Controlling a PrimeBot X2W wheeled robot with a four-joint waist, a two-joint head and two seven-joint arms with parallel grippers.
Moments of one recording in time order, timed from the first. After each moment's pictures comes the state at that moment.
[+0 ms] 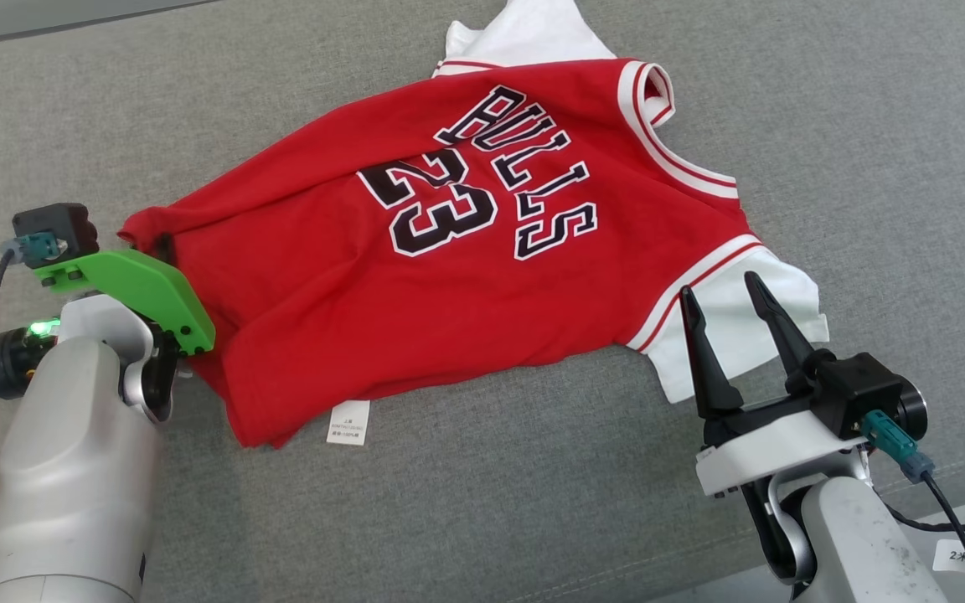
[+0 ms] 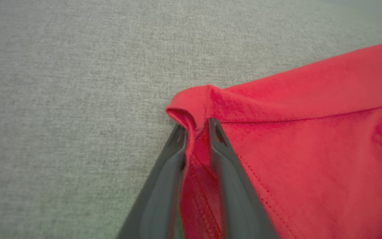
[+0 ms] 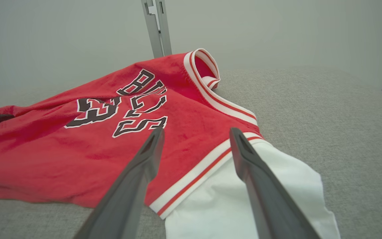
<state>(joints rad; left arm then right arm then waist) -0.77 0.18 -0.11 0.97 -0.43 -0.03 0.10 -0.18 -0.05 0.13 0.17 0.13 0.13 -0.26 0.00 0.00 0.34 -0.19</state>
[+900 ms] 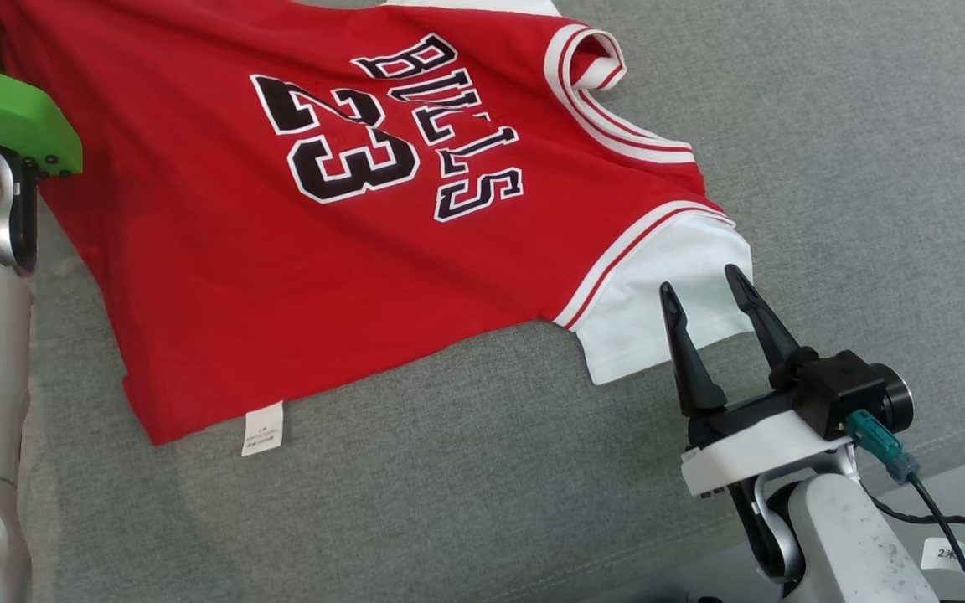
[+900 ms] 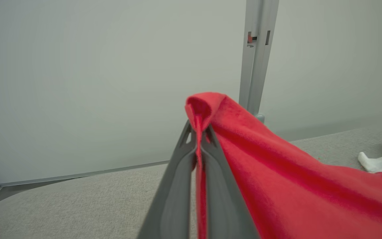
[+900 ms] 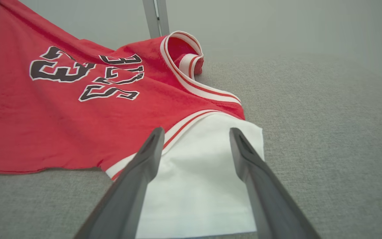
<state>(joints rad) -1.04 0.33 -0.18 0.91 -0.30 -0.04 -0.25 -0.19 -0.05 0.17 0.15 0.12 0.13 -0.26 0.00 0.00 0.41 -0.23</state>
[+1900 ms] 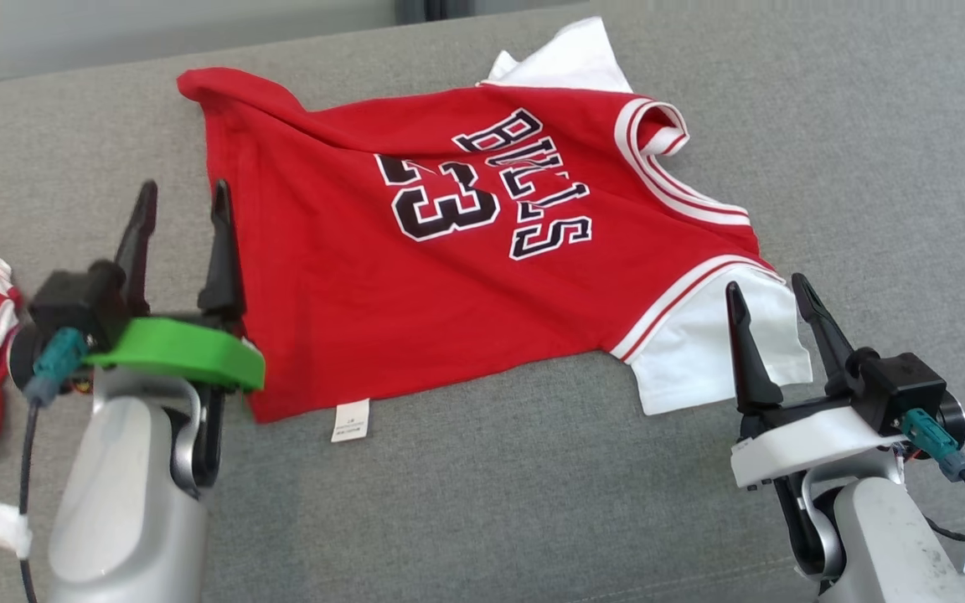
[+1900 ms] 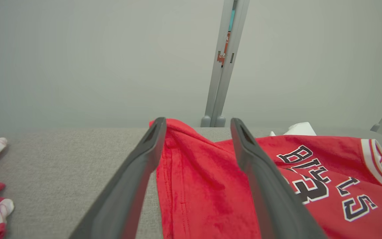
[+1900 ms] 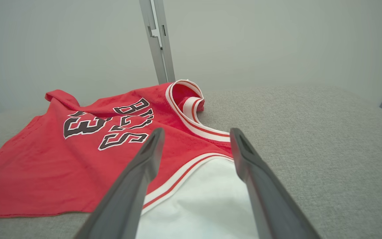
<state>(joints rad) -0.50 0.13 -0.08 0.43 -0.32 -0.12 -0.26 -0.18 -0.05 0.04 0.18 0.14 0.13 -0.26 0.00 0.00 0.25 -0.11</state>
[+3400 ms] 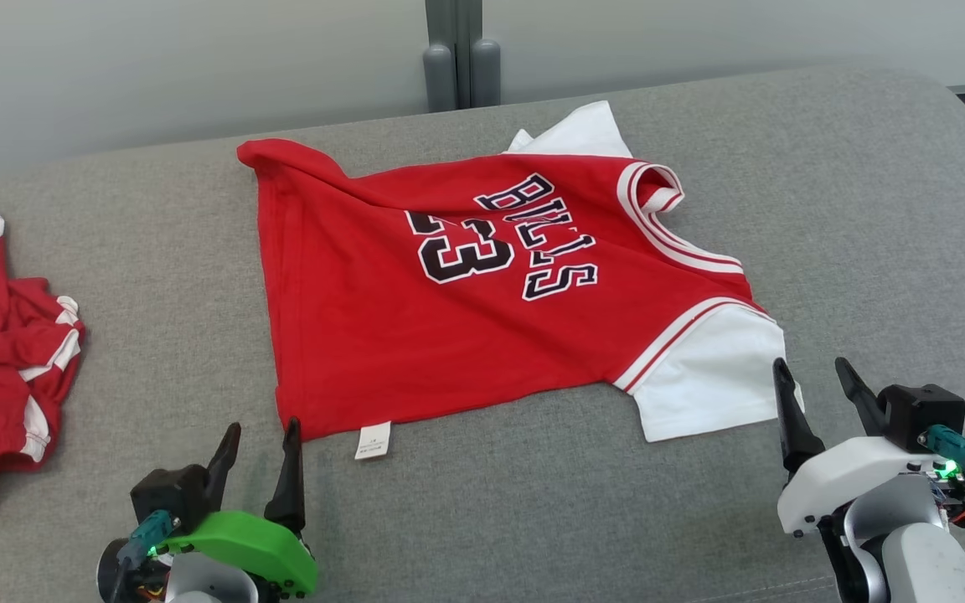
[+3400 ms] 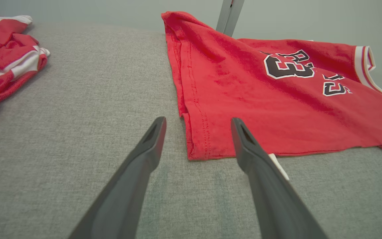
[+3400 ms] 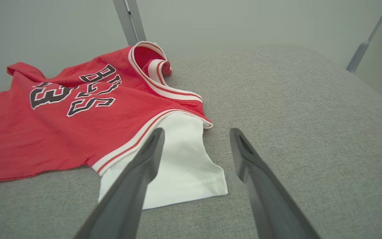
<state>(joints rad) -0.12 0.06 -0.08 0.44 -0.31 -0.13 -0.20 -0.09 -0.05 -0.08 0.21 0.12 0.13 -0.03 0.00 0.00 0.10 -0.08</state>
